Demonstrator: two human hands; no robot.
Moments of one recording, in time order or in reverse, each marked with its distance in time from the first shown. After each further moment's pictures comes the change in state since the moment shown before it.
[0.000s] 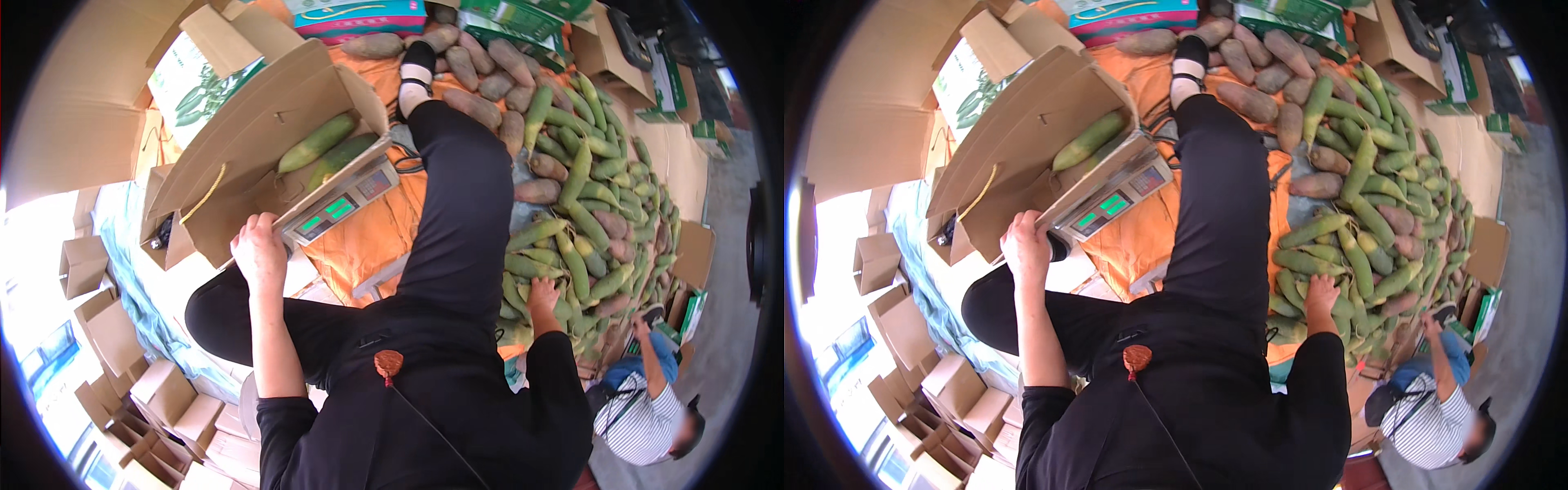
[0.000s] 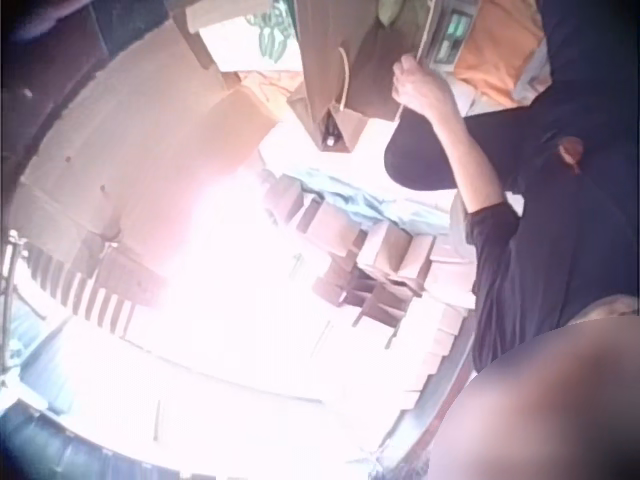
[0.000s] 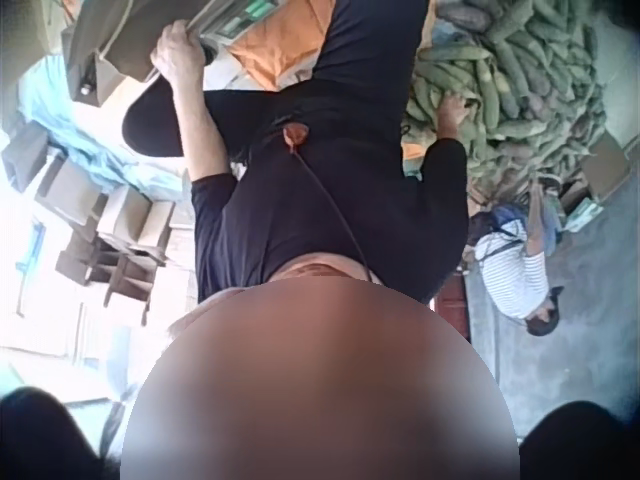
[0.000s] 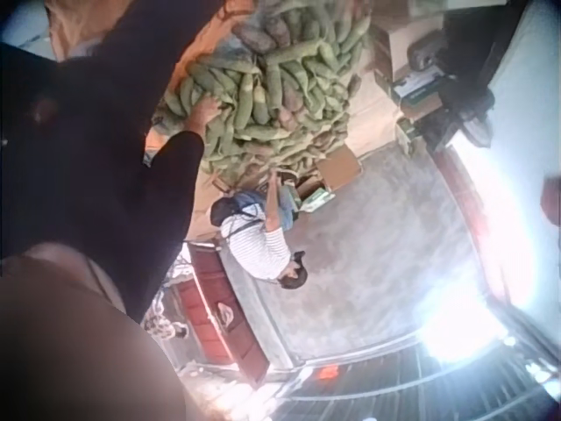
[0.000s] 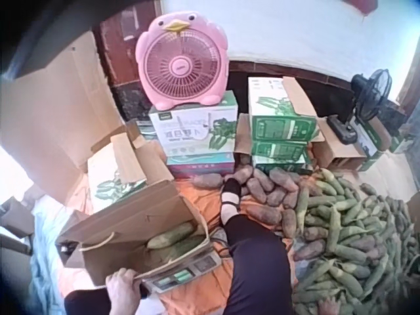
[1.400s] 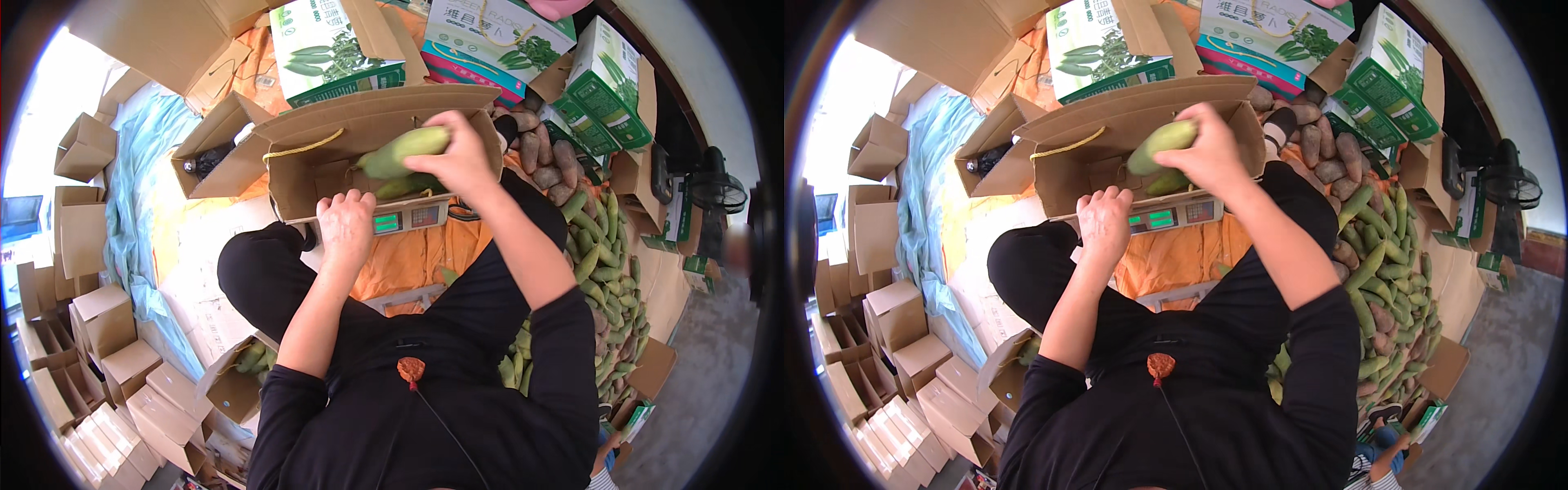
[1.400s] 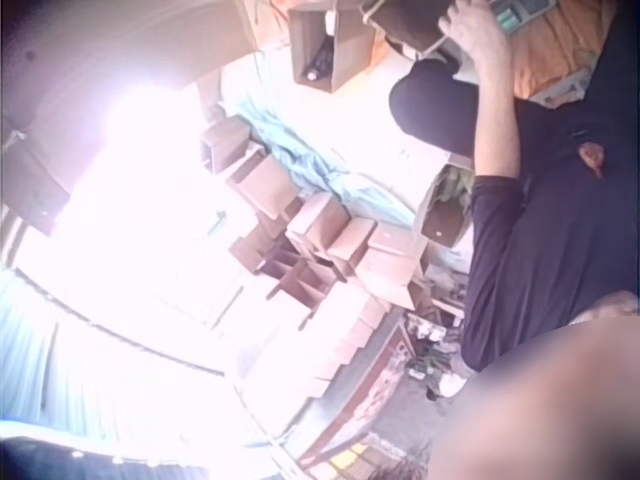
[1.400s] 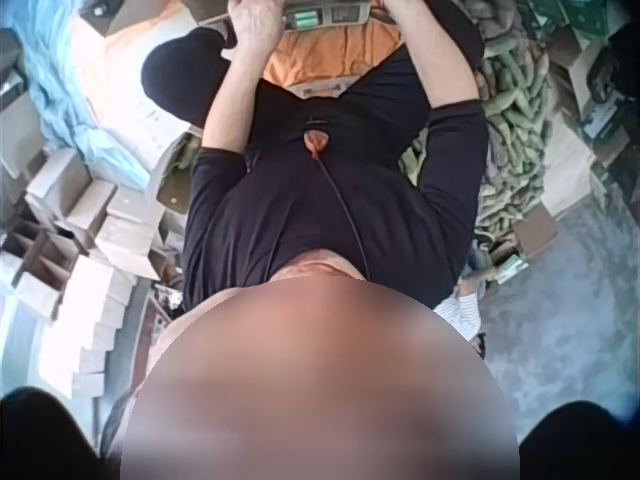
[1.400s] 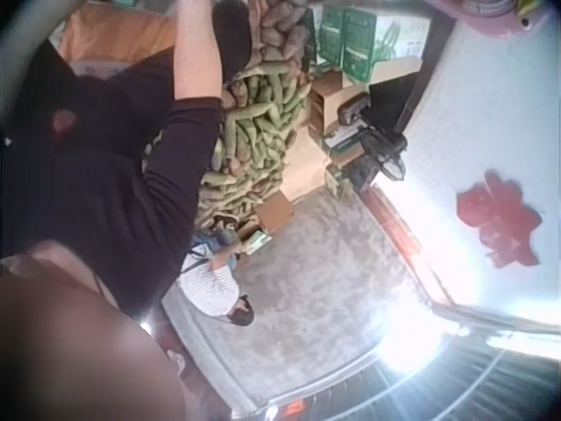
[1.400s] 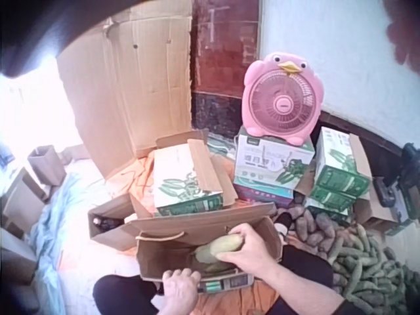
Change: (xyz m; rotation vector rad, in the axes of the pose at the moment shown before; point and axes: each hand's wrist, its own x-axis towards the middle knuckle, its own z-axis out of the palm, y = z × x) left_hand -0.006 -0.016 0.012 -0.082 0.122 0.025; right_hand -0.125 -0.298 -0.449 1.276 0.325 -1.305
